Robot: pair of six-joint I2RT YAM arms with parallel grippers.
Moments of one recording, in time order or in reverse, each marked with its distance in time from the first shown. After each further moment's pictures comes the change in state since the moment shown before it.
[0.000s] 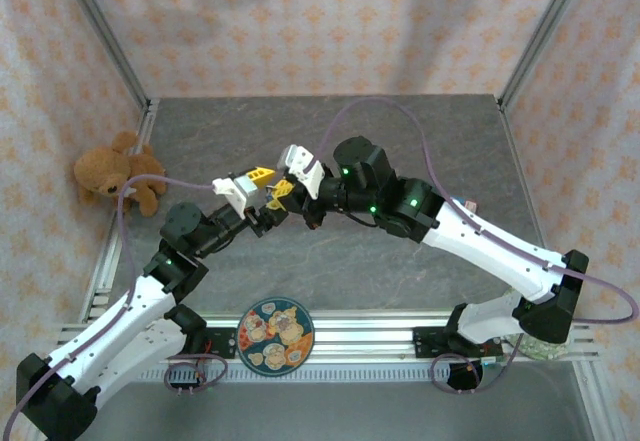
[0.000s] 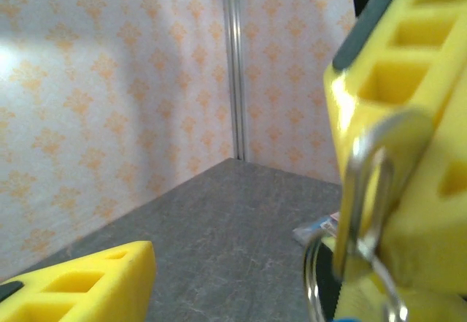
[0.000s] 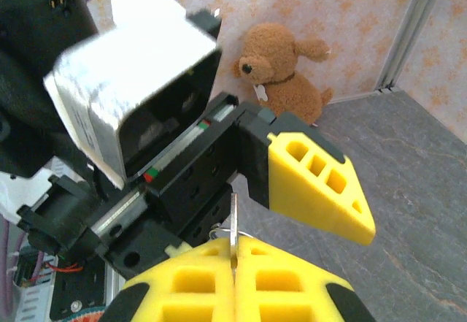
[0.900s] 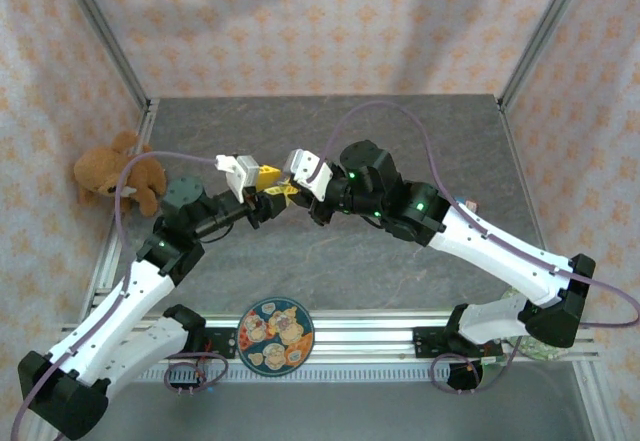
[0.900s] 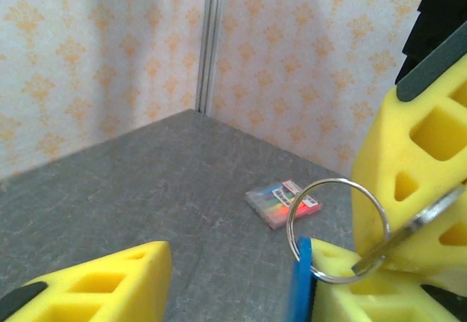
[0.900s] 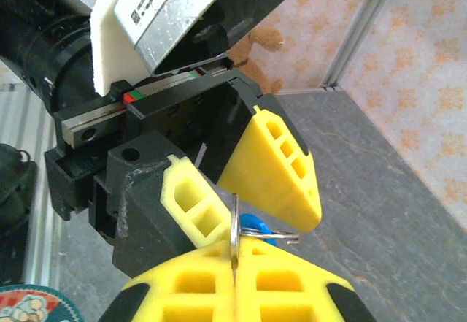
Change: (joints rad) left arm 0.090 0.086 0.178 -0.265 0.195 -0.157; right arm 0.003 -0.040 -0.053 -0.002 0.121 -0.159
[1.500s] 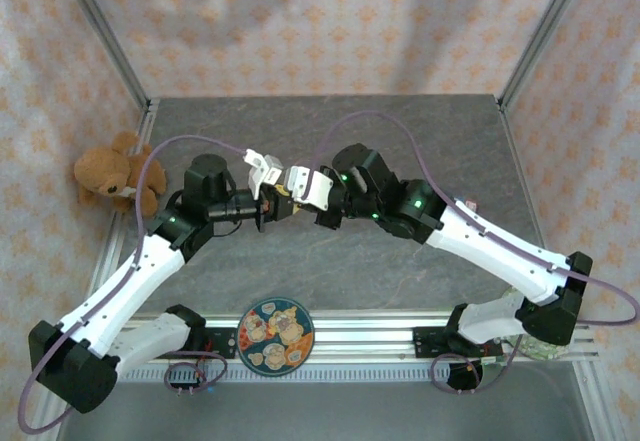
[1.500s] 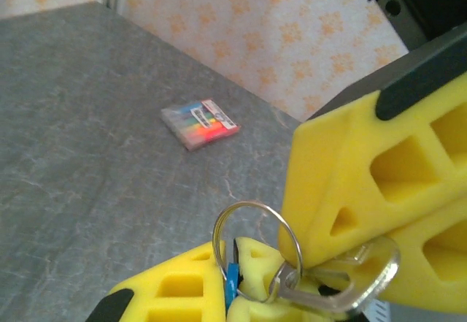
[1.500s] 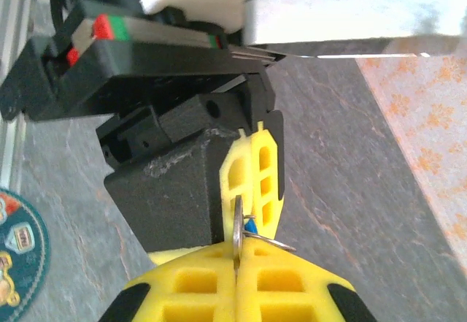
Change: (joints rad) left arm 0.001 0.171 0.151 -0.269 0.251 -0.025; right arm 0.010 0.029 0.021 -0.166 0.069 -0.193
